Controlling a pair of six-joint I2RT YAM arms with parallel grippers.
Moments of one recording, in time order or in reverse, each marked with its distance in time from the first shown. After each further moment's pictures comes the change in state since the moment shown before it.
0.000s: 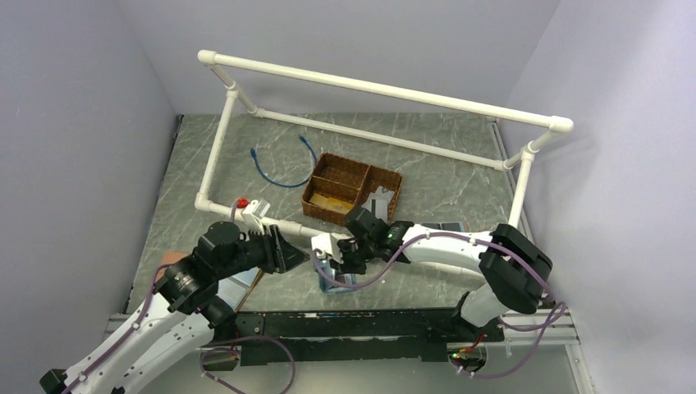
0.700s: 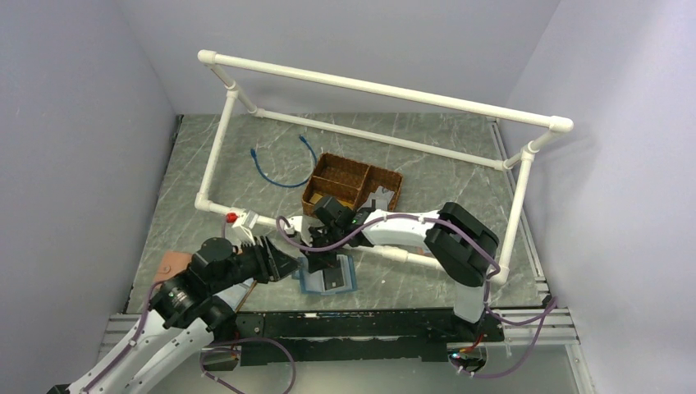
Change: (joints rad) left arm 0.000 -0.206 -0.113 -0.061 -0.058 -0.118; right arm 0.010 0.343 0.308 0.034 -0.099 0.306
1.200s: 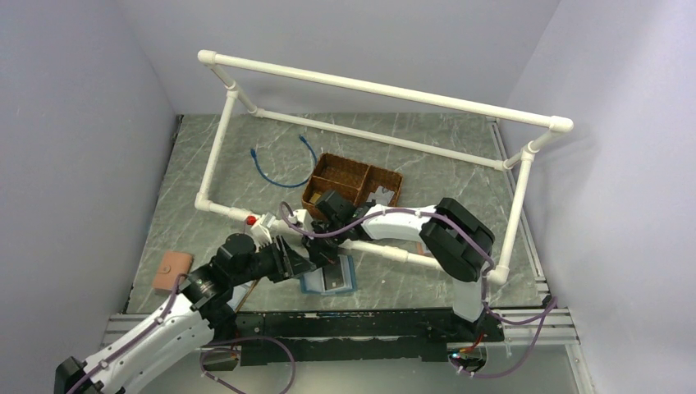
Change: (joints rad) left arm 0.000 0.164 -0.170 0.264 0.079 -0.143; right arm -0.046 0.035 0.032 -0.018 -0.065 0.102
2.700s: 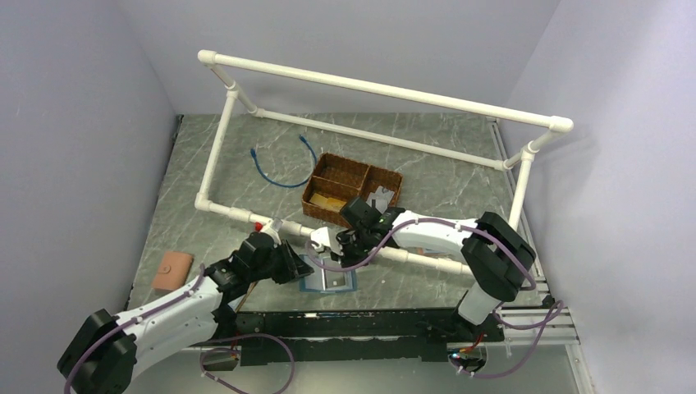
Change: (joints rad) left arm 0.002 0.358 -0.081 0.192 -0.107 -0.043; right arm -0.036 -0.257 -0.197 -0.214 0.164 -0.522
